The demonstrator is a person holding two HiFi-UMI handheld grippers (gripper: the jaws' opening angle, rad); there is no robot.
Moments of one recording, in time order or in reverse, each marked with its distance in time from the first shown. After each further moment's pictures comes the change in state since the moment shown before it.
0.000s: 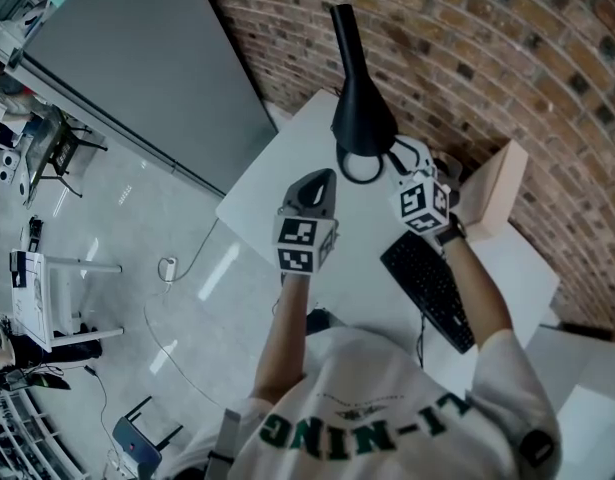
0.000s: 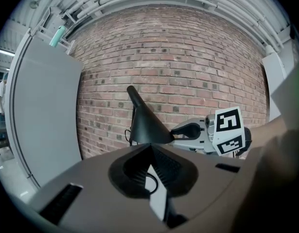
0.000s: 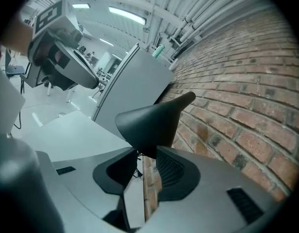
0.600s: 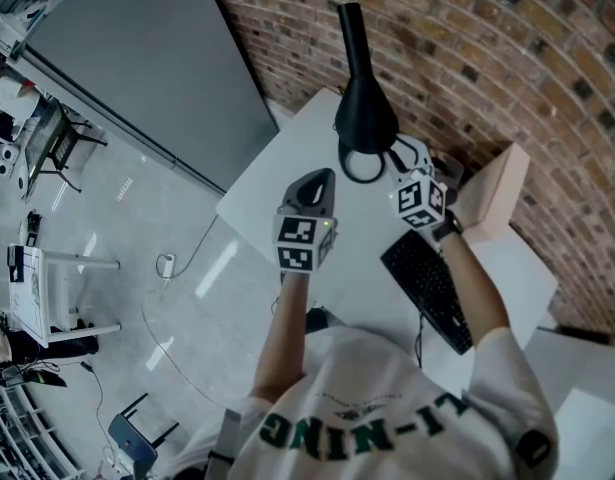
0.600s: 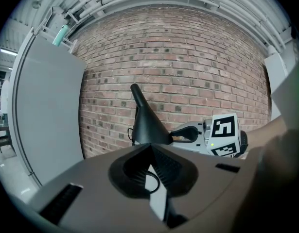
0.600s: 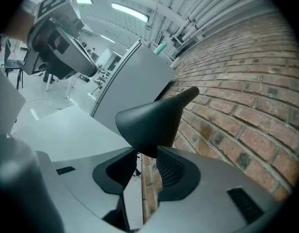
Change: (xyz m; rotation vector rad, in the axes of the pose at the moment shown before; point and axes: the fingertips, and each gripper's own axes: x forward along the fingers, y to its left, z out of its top) left arm -0.003 0.008 -0.009 -0.019 0.021 0.012; right arm 0.019 0.003 -0.013 -0.023 0.011 -0.029
